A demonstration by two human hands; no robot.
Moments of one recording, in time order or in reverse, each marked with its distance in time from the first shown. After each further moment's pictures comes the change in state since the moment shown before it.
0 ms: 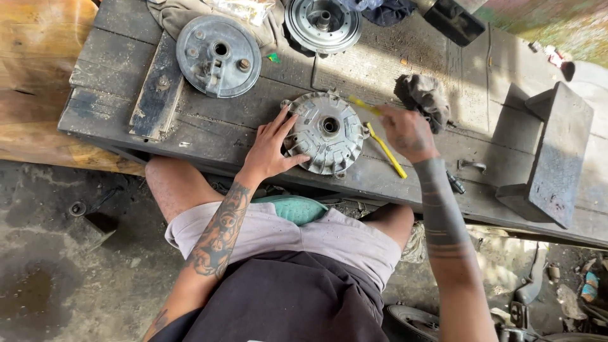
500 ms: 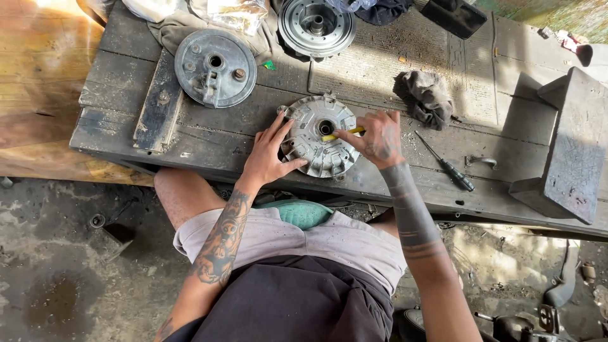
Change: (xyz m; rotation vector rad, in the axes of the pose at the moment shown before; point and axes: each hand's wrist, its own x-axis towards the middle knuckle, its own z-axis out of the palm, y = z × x) left_hand -0.004 0.006 -0.001 0.021 0.032 -0.019; right_hand 0.004 -0.029 0.052 0.065 0.253 -0.211
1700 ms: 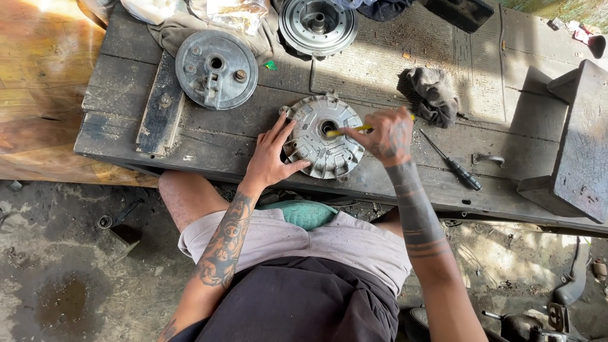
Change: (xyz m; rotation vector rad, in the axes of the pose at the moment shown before) left_hand 0.000 -0.005 0.005 0.003 0.042 0.021; right_hand 0.002 0.000 -0.014 -0.090 0.101 -0.062
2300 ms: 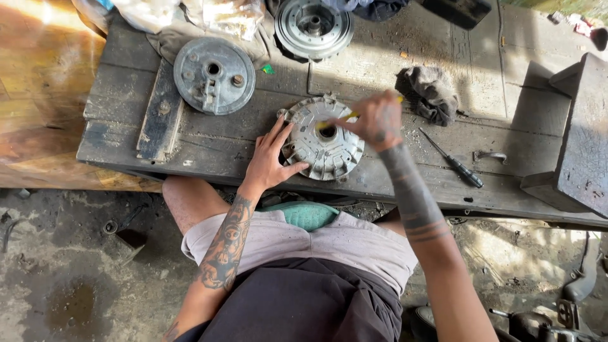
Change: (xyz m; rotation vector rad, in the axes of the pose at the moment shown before) left_hand 0.000 0.002 -0.002 -0.021 -0.023 -0.012; right_hand 0.036 -0.010 -0.007 -0.279 0.000 -0.054
